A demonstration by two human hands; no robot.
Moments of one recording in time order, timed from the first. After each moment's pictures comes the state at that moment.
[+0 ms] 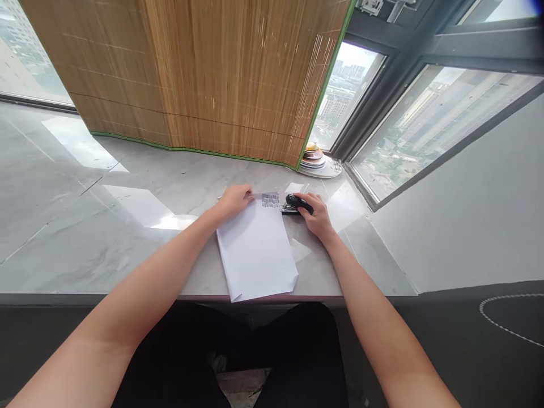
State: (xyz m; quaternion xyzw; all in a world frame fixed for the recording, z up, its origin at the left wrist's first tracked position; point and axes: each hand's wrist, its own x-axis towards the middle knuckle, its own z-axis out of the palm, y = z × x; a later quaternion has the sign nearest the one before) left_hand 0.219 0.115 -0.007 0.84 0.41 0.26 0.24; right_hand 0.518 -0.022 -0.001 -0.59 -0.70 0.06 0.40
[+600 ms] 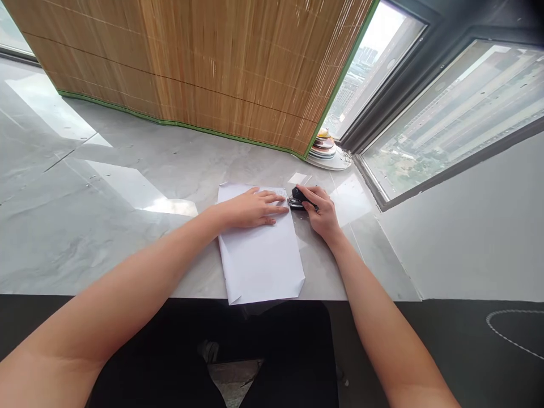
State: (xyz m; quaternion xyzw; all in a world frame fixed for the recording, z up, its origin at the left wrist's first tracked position) left_hand 0.233 0.066 0.009 0.98 0.11 0.10 0.10; right_hand 0.517 -0.021 -0.009 -0.56 -0.74 0.02 0.37
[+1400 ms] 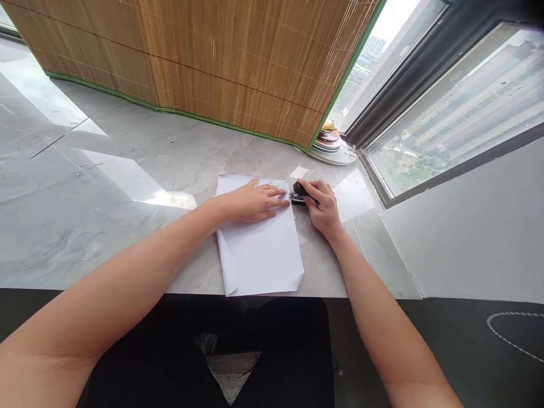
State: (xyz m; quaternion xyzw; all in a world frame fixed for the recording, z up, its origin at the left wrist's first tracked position) left_hand 0.235 0.069 0.006 0.98 0.12 0.09 0.10; right_hand 0.512 -0.022 -0.010 -0.59 -0.74 -0.02 0.34
